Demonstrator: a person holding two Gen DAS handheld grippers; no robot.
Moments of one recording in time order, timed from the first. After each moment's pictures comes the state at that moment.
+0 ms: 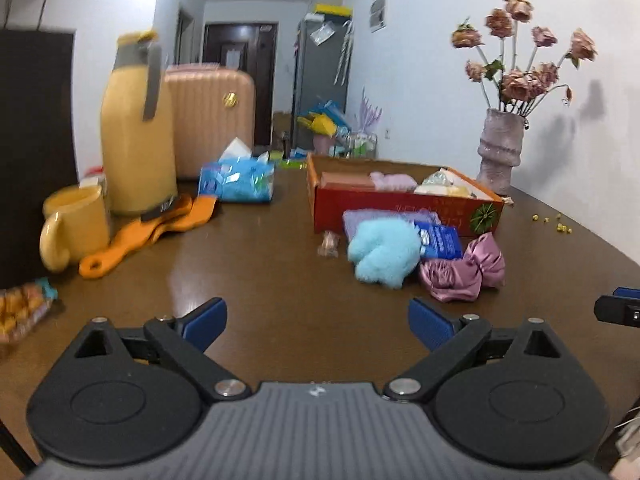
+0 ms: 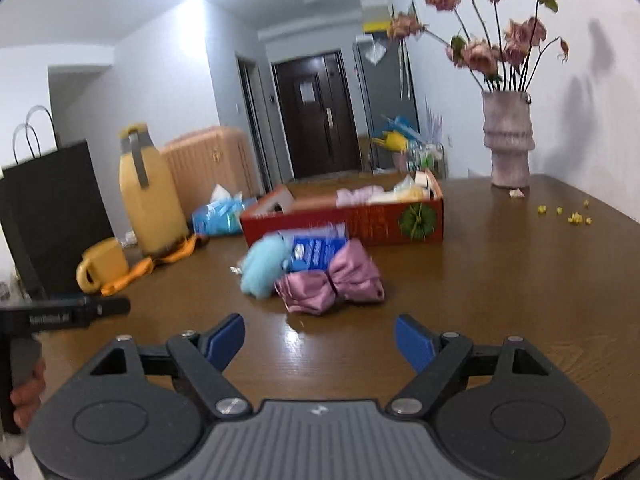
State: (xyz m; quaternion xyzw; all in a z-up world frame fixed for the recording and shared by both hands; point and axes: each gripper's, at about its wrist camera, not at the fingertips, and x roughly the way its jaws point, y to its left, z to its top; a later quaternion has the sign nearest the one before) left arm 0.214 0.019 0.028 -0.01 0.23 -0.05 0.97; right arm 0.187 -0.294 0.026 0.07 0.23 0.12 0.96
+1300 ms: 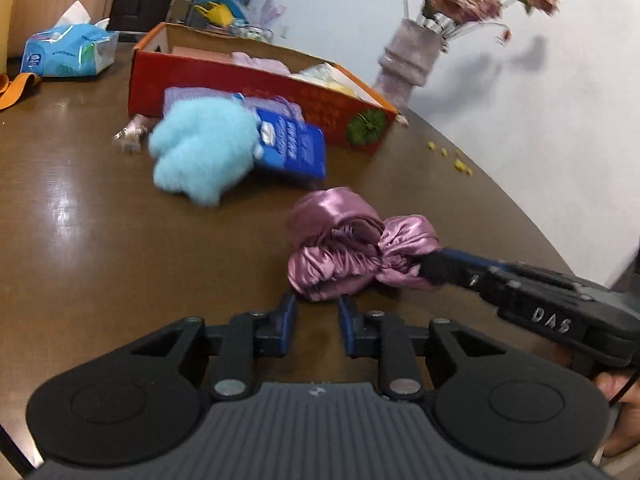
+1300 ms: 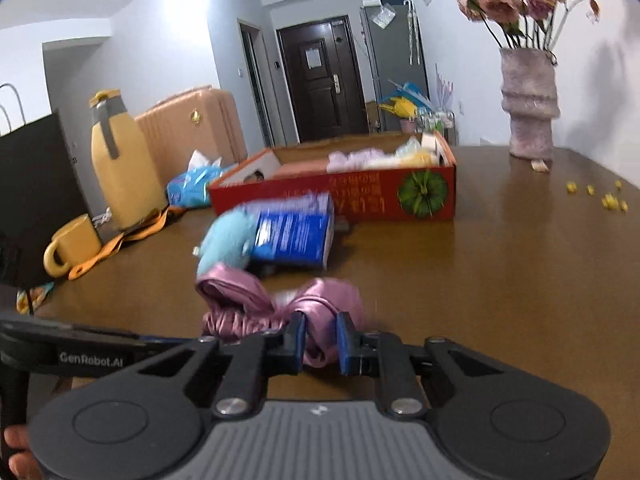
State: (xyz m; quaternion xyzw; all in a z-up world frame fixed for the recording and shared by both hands) left arm 0.292 -0.062 -0.032 -0.10 0.38 -0.24 0.89; right arm 0.262 -0.304 -0.020 0.07 0.30 0.15 0.94
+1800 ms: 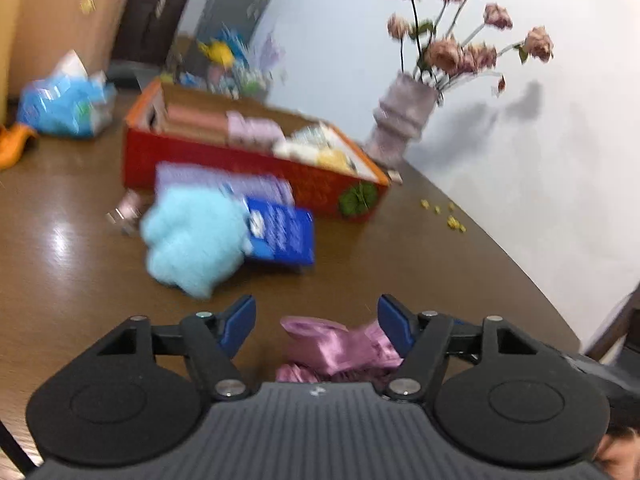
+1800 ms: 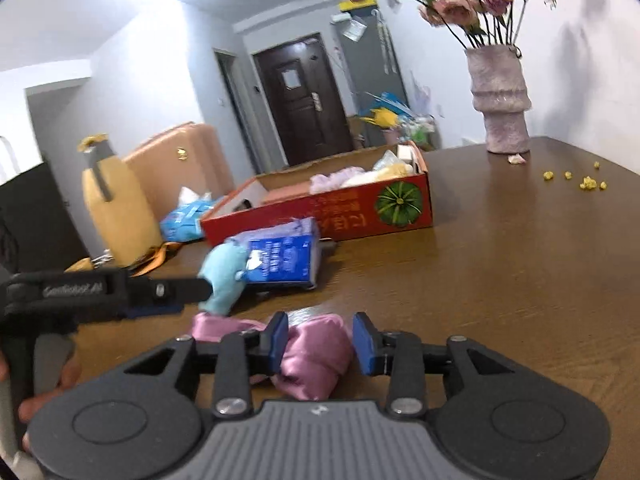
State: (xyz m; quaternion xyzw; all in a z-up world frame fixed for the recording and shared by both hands) left arm 0.322 -0.067 0.002 -0.13 0.34 -0.24 0.90; right arm 0.268 -0.323 -0.005 0.13 0.27 0.13 0.95
